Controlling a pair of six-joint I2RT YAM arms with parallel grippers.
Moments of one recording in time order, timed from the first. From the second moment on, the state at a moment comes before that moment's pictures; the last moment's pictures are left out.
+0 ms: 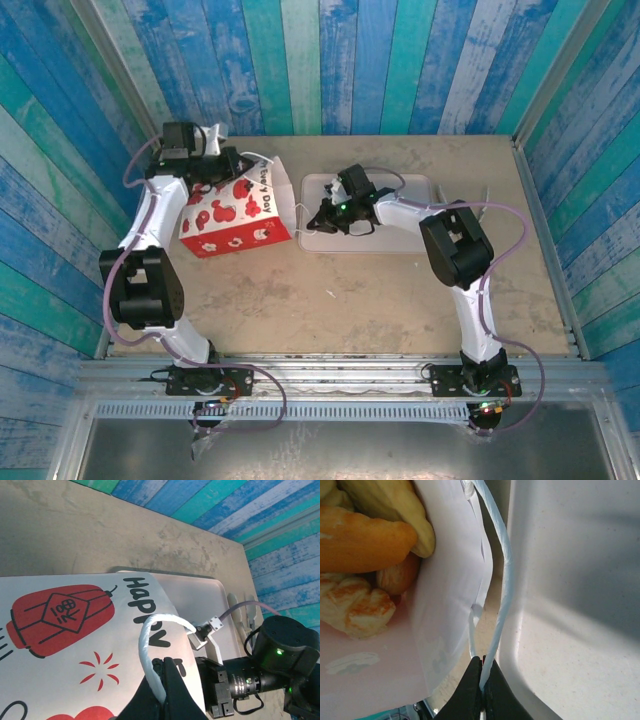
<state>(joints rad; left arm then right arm) 0.05 1.67 1.43 -0.50 0.74 -0.30 0.57 2.19 1.52 -0.22 -0.69 0.81</state>
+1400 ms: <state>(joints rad) -0.12 1.62 1.24 -0.20 0.95 -0.49 -0.02 1.34 1.05 -0.66 -0.03 0.40</state>
